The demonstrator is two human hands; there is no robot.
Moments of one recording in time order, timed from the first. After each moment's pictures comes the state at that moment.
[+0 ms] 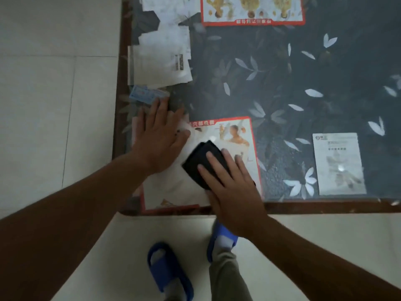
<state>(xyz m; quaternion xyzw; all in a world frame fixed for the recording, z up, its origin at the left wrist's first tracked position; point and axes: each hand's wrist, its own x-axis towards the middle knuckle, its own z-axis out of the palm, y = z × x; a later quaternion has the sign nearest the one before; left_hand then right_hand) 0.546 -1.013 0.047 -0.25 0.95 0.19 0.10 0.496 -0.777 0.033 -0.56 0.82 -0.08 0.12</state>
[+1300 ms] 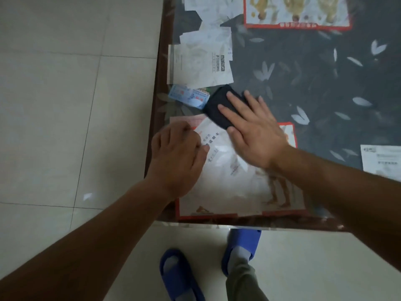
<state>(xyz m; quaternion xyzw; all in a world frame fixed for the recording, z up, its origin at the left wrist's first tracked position) 0.606 -1.016 0.051 -0.27 0.95 0.18 0.01 0.415 -0.894 0.036 -0.55 0.82 -0.07 0.11</state>
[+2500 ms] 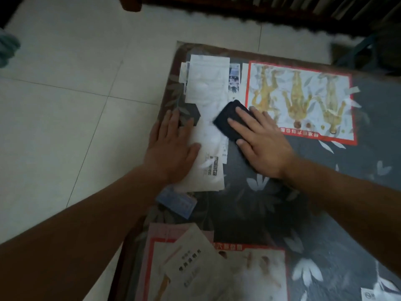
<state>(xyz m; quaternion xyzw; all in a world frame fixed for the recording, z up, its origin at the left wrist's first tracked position) 0.422 -1.177 0.043 -0.33 0.93 0.14 0.06 0.213 -1.024 0.040 -0.62 0.77 -0.03 0.13</state>
